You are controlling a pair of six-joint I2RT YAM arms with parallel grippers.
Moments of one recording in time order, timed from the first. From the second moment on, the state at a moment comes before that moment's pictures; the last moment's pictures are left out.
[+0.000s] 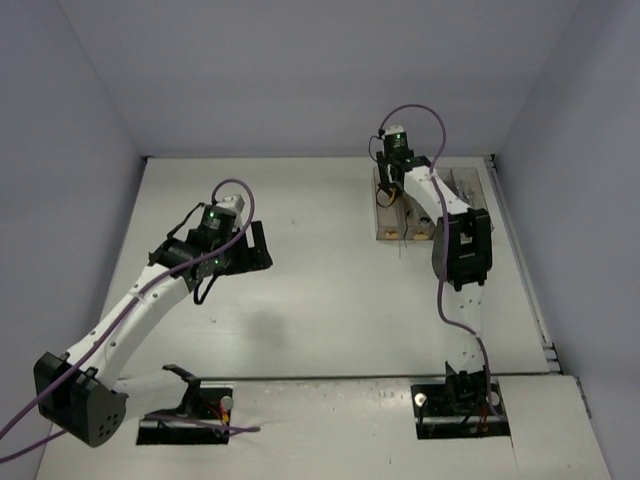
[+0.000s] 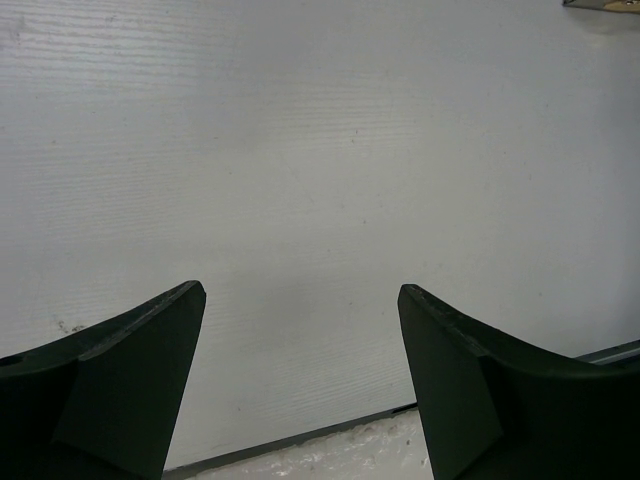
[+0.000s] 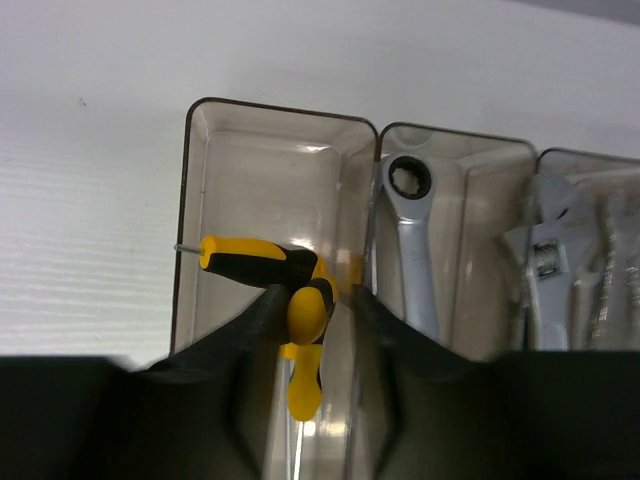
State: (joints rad) left arm -0.46 1.16 1.07 -0.75 0.02 -0.55; right arm 0.24 2.28 1.94 -0.43 0.25 -0.04
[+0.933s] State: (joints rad) left arm -0.39 0.93 1.18 -0.90 -0.19 -0.41; right arm 0.25 1.13 1.31 -0.41 0.24 0.05
